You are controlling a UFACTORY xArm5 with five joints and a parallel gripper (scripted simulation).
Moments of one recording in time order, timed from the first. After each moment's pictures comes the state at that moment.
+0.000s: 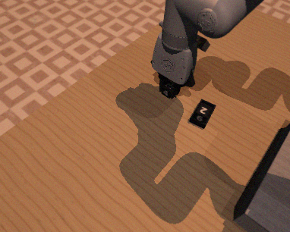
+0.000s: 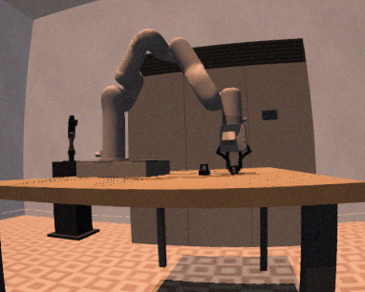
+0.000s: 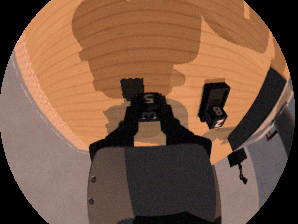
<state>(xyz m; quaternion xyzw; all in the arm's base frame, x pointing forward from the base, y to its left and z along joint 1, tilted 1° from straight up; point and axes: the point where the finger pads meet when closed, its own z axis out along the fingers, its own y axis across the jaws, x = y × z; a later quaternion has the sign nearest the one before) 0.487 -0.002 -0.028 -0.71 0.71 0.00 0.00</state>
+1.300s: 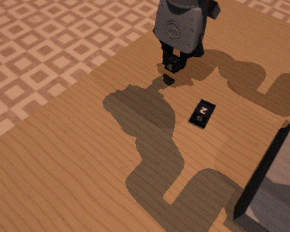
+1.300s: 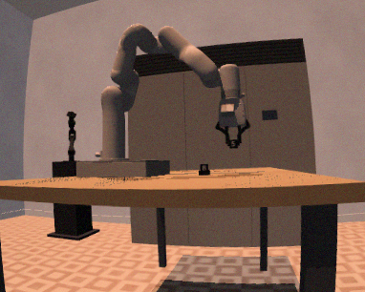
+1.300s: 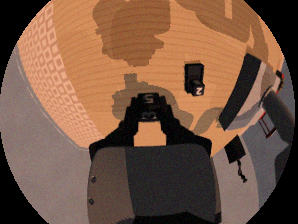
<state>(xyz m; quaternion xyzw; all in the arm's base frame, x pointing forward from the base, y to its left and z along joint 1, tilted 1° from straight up) 0.487 -0.001 0.066 -0.71 0.71 0.00 0.00</state>
